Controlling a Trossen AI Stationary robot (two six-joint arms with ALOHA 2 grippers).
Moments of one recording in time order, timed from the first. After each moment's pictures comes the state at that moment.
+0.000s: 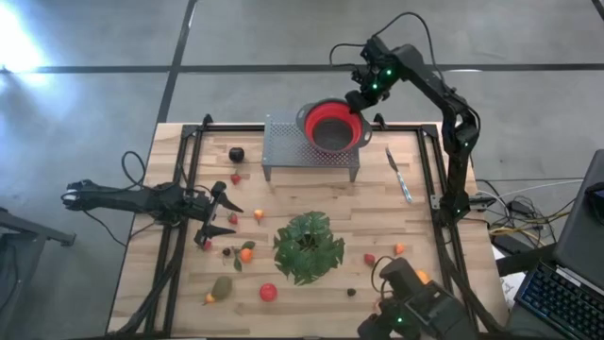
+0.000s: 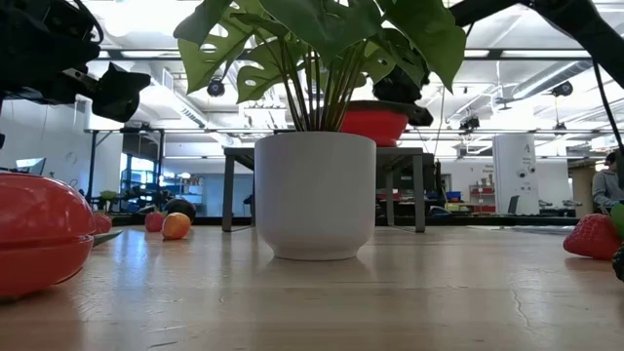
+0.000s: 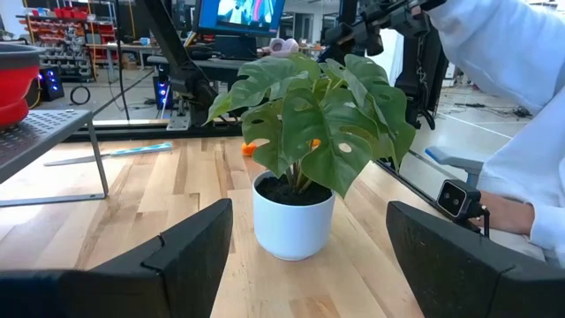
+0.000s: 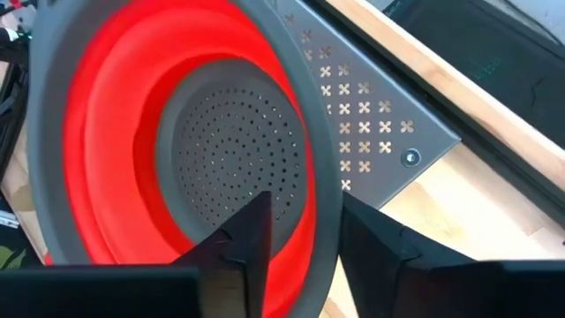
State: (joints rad) left arm -0.09 0.25 0.04 0.12 0.16 -0.04; right arm -0.93 2.00 2.08 -1.36 -0.49 0.05
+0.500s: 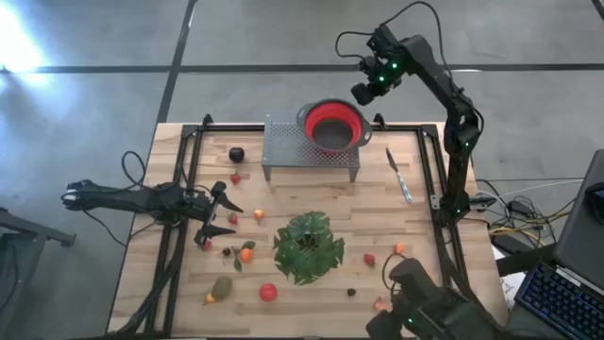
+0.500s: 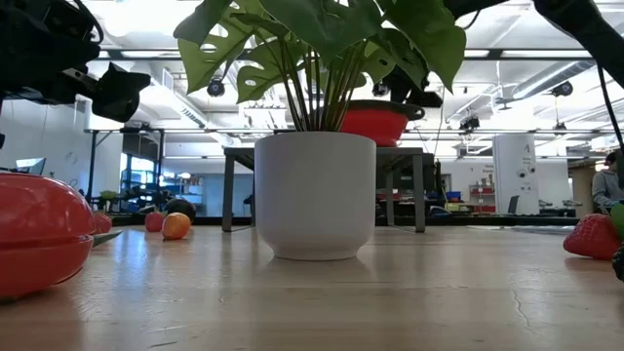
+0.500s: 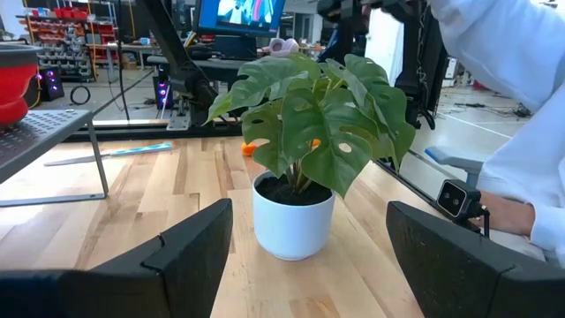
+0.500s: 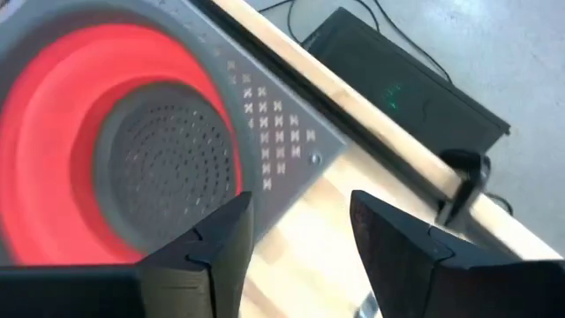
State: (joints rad) left arm -0.10 0.25 0.04 0.12 0.16 -0.04; right arm -0.94 2.00 2.24 -1.49 -0.28 0.02
